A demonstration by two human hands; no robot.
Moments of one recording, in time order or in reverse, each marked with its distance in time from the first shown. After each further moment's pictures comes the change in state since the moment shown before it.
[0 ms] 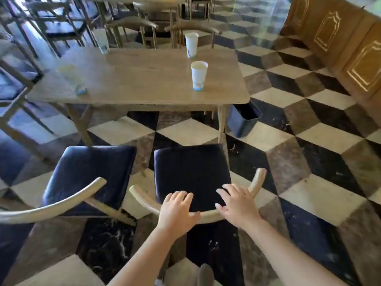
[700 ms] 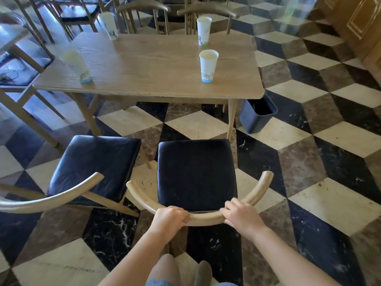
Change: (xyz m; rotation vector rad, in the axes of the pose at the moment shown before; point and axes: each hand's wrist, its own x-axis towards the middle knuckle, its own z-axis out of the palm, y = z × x) left_hand 0.013 -0.008 0.023 -0.002 -0.262 -0.018; right_hand 0.014 0.046 0.026 -0.158 -0.195 -0.338
